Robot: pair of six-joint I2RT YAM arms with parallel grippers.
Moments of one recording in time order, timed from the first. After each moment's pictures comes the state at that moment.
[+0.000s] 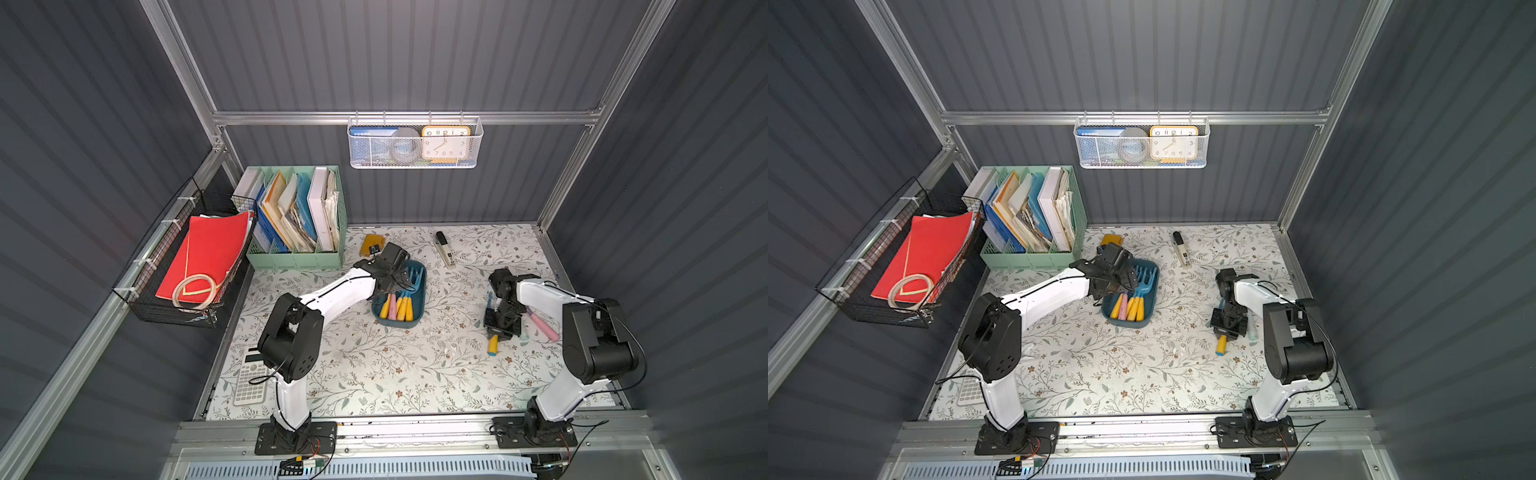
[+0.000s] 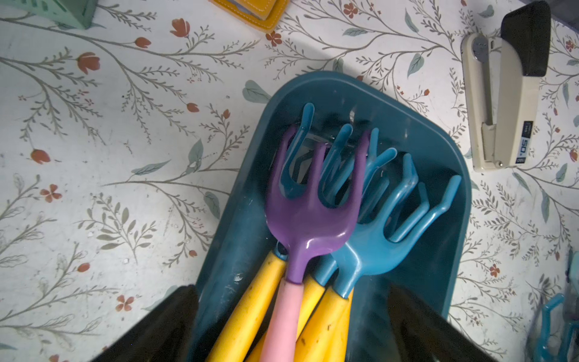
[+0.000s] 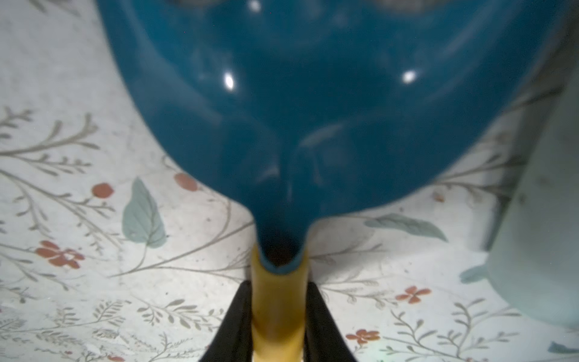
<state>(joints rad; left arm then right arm) -0.58 1.89 1.45 -0.57 -0.21 -0.81 0.13 1.71 1.02 -0.94 -0.08 0.46</state>
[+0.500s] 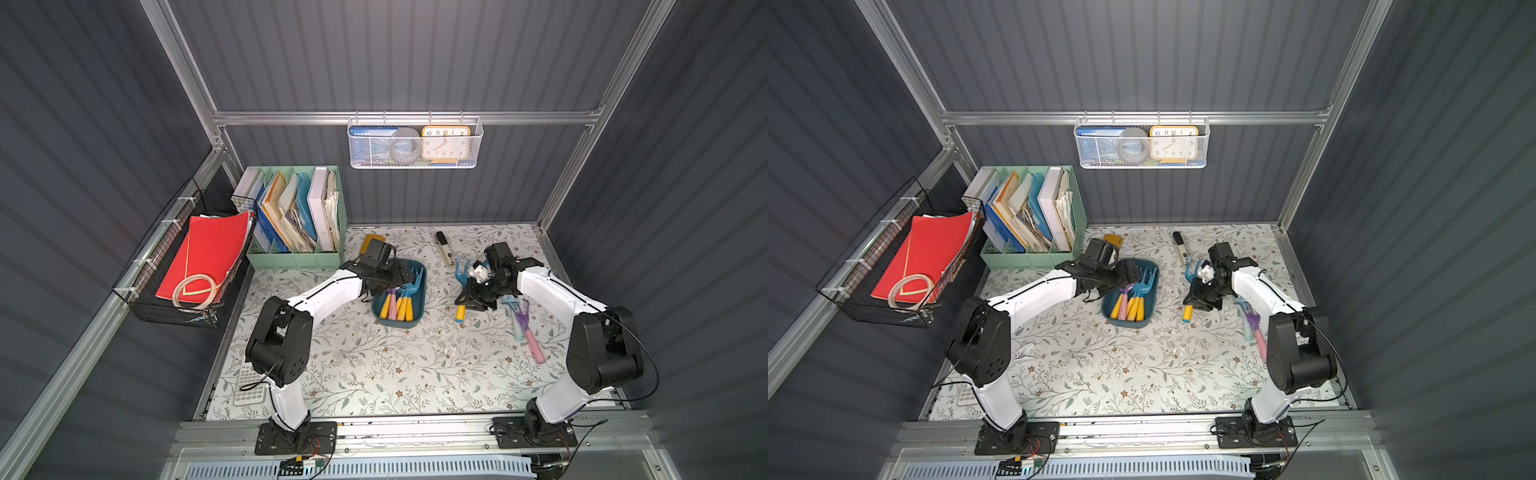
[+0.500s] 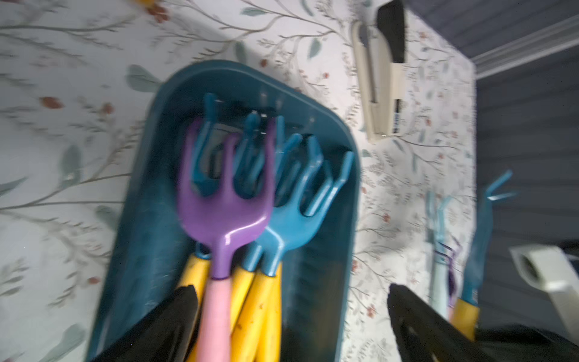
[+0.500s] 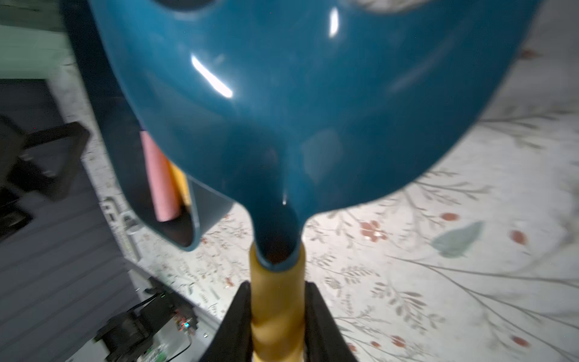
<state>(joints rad) -0.48 1.81 1.33 -0.30 0.25 -0.73 0.19 1.64 1.19 -0.77 -0.59 0.46</state>
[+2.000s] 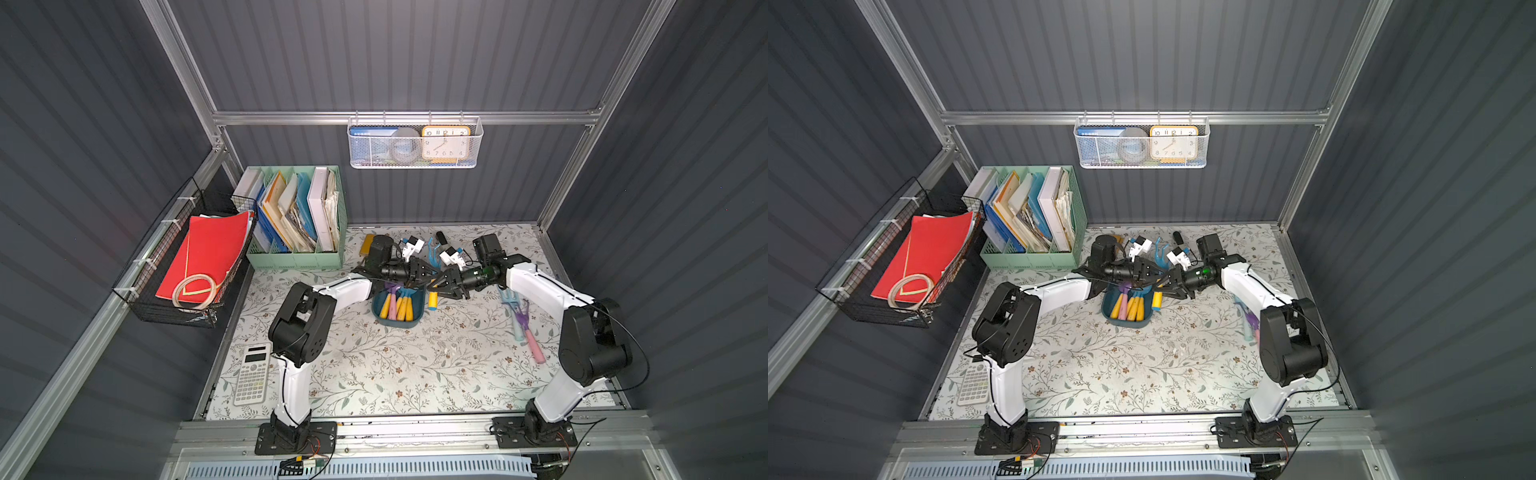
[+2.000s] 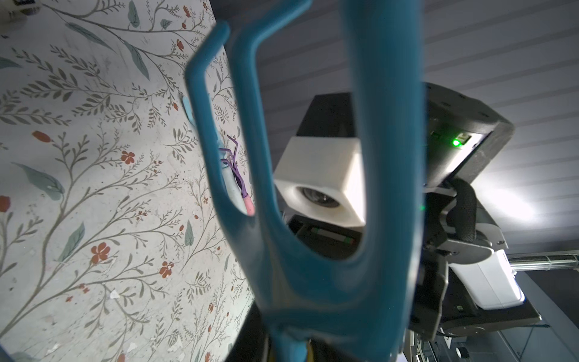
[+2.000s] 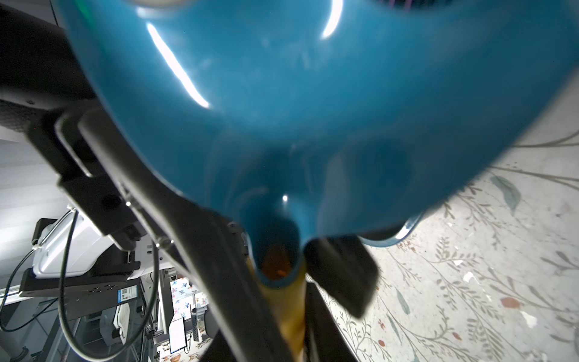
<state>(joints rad) -0.49 2.01 1.33 0.37 1.08 -1.02 0.26 1.71 1.25 -0.60 -1.06 0.46</state>
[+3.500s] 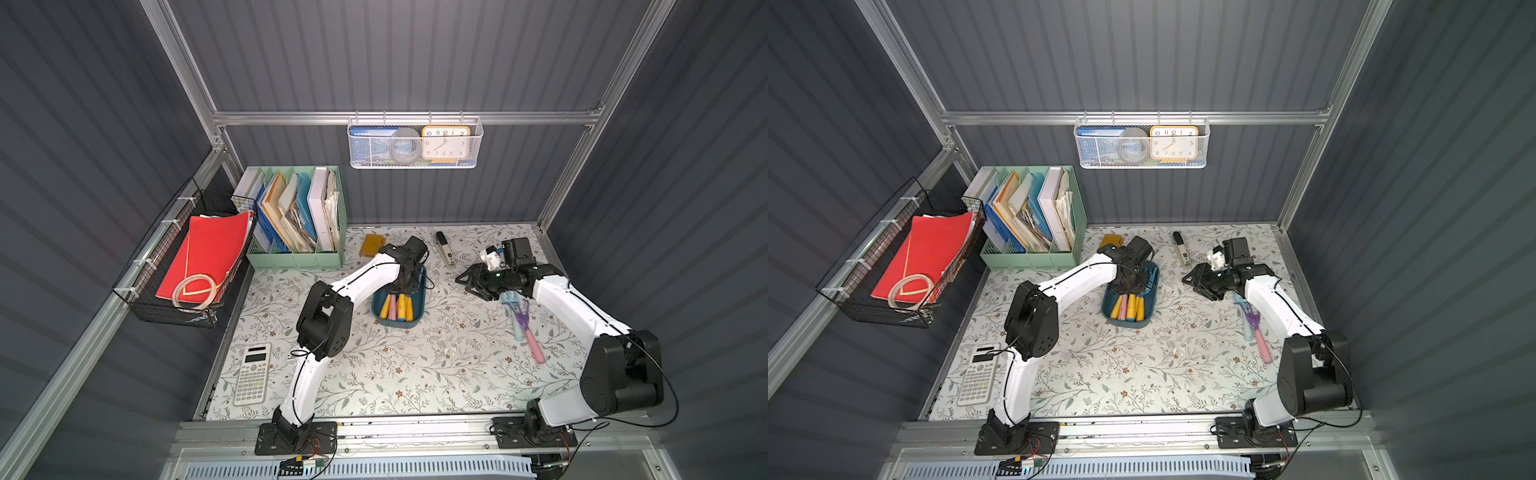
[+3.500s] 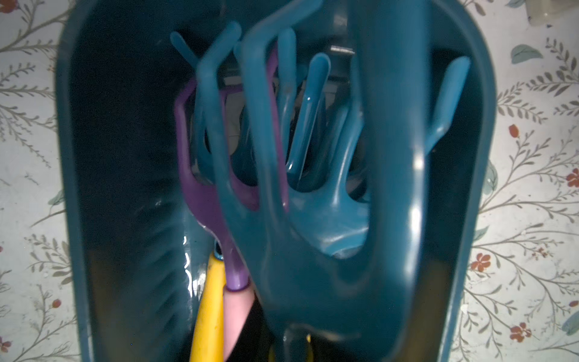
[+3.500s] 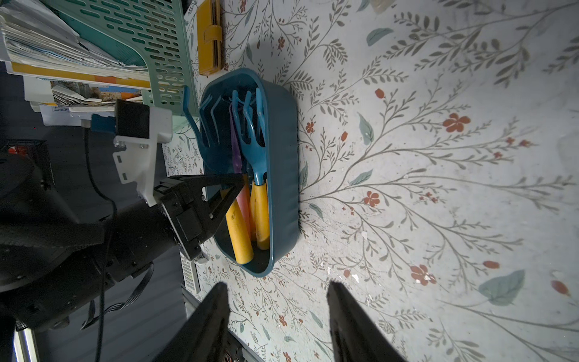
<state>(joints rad) -0.63 2.21 1.91 -0.97 -0.12 -0.55 0.13 1.50 1.12 -0.57 -0.60 0.63</state>
